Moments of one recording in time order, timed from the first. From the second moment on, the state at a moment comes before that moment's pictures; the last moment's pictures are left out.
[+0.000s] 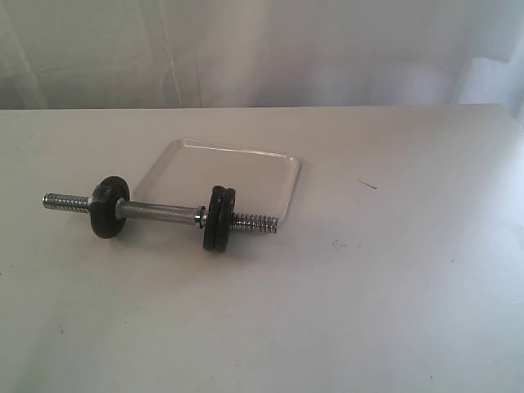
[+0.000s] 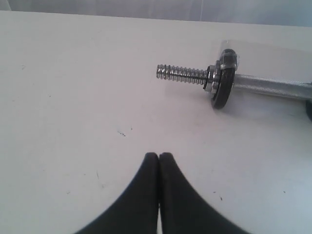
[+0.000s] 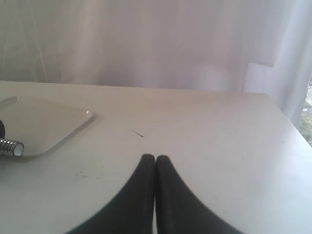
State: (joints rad) left arm -0.04 0.01 0.02 -0.07 0.34 -0.02; right arm 0.09 0.00 0.00 0.16 0.19 -0.14
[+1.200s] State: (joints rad) left arm -0.04 0.01 0.02 -0.05 0.42 0.01; right arm 0.09 0.00 0.00 0.16 0.19 -0.14
